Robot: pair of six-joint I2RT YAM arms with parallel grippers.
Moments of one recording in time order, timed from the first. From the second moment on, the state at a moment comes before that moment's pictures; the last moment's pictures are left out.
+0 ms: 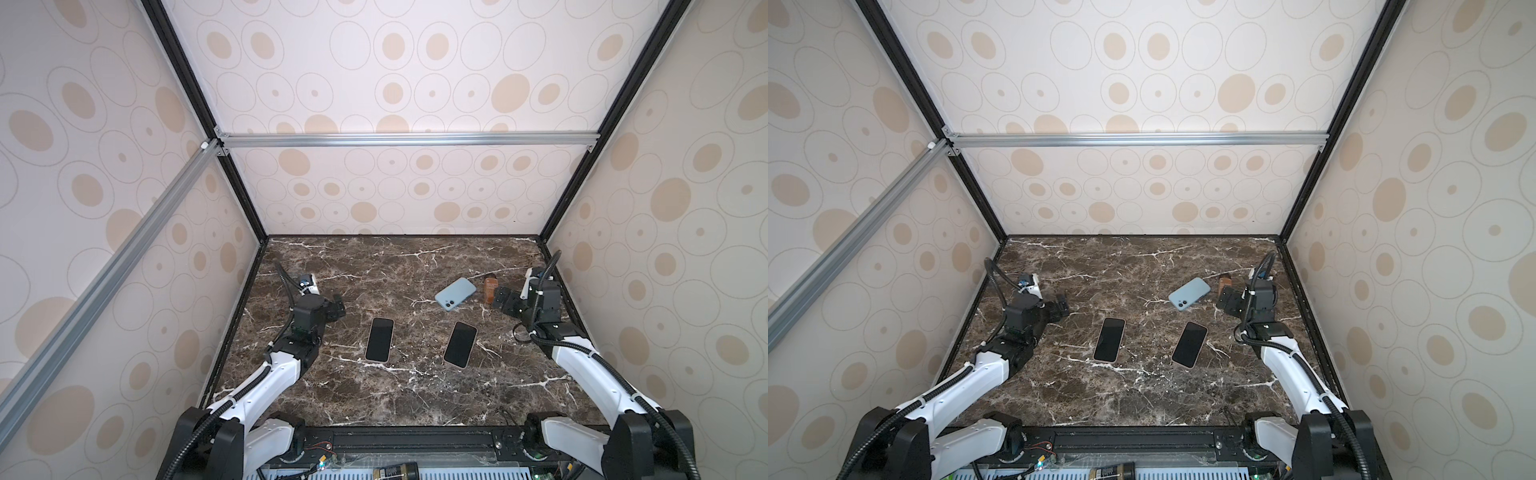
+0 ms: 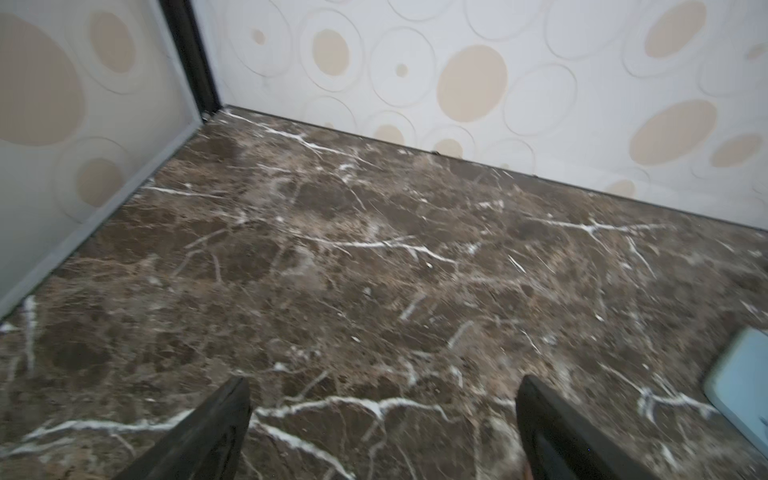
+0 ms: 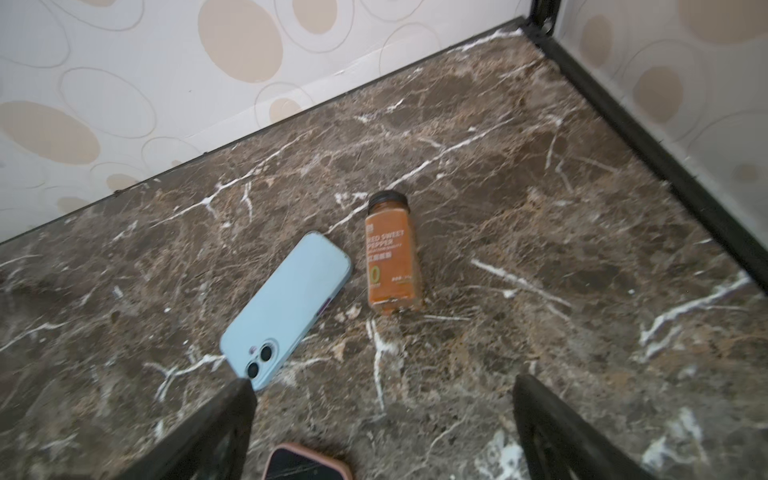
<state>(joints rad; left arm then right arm) -0.34 1.10 0.53 0.13 -0.31 -0.36 0.06 1.11 0.68 -0.19 0.04 0.41</state>
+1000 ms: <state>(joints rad) -0.88 1.46 0.62 0.39 -0.01 -0.63 0.47 1.58 1.04 -0.75 0.13 0.87</state>
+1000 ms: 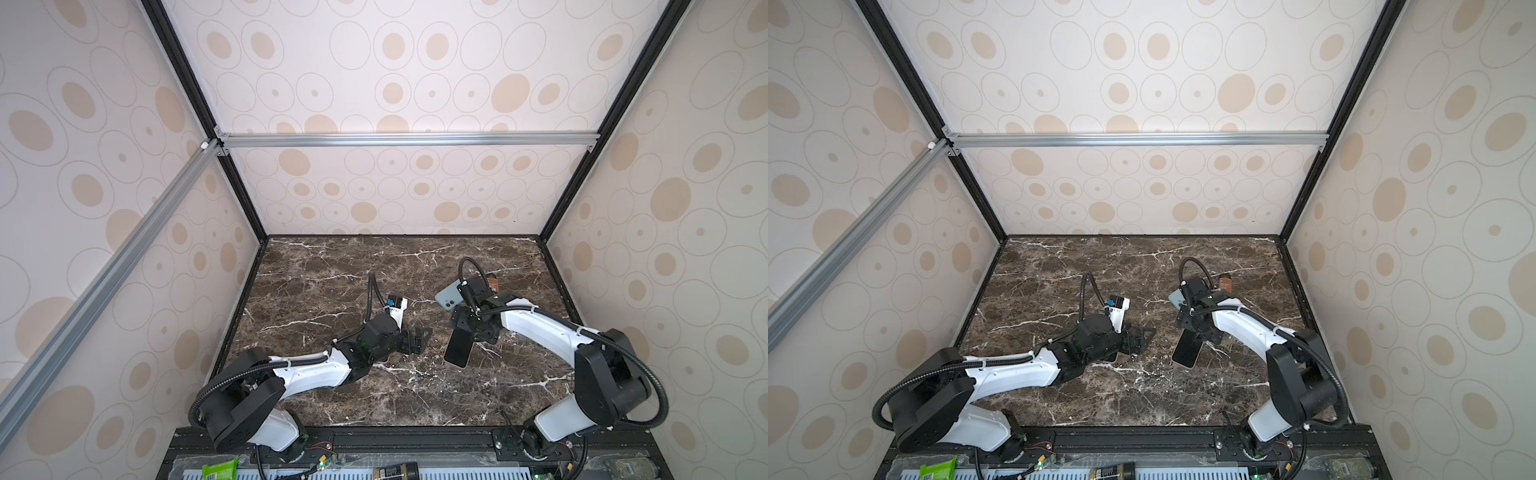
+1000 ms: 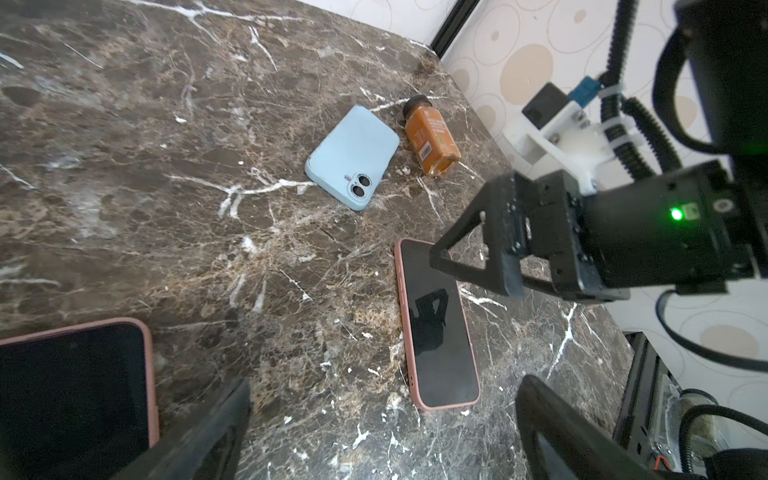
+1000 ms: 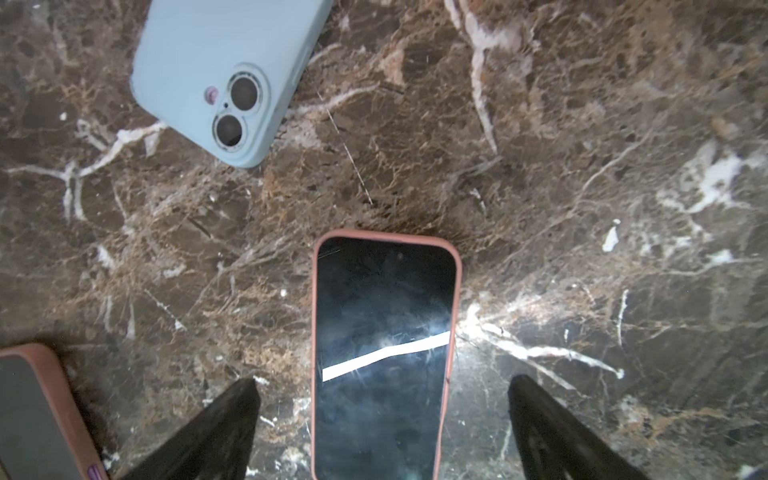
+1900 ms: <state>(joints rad) -0.89 1.58 0.62 0.45 0.06 -0.66 0.43 1.83 1.16 -0.82 0.08 0.85</state>
